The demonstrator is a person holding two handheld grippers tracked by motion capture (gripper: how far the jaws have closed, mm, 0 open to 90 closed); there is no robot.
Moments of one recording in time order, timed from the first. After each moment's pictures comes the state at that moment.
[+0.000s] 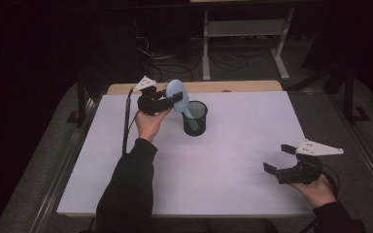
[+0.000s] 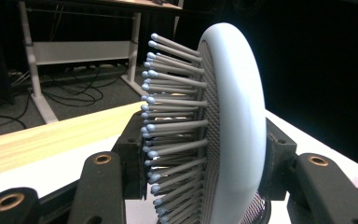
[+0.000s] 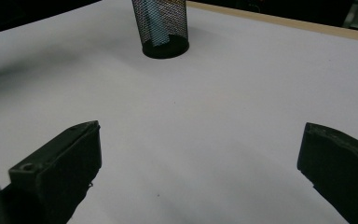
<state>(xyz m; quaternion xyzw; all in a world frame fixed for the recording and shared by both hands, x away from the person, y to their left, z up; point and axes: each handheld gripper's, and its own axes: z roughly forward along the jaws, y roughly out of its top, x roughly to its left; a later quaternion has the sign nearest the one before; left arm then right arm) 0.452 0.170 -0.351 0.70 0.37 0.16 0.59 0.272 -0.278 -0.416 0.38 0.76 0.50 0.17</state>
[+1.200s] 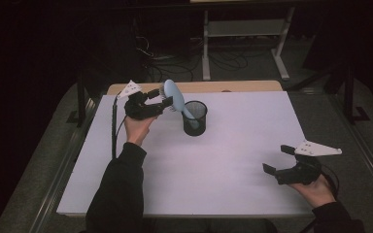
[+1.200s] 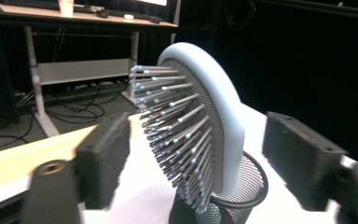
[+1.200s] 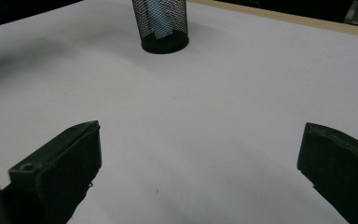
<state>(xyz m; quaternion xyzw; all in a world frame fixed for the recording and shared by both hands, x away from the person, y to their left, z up) 0.432 0.206 -0.351 0.69 0.34 0.18 0.61 0.272 -0.277 -0.418 0.38 0.77 0.49 0.17</state>
